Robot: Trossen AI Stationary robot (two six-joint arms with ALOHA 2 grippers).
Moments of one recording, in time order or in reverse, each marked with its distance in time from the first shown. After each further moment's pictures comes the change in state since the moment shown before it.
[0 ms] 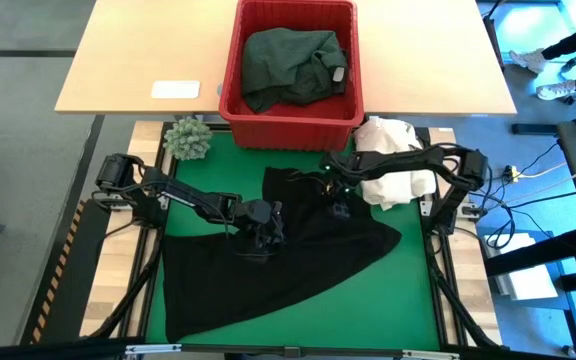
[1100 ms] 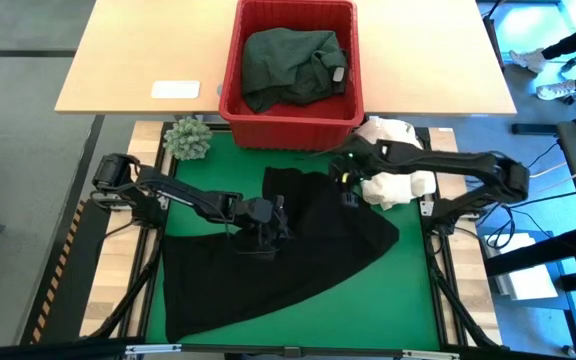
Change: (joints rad) left arm -0.021 -0.036 0.091 -0.069 -0.130 -0.070; right arm 0.039 -0.348 0.039 -0.117 0.255 -0.003
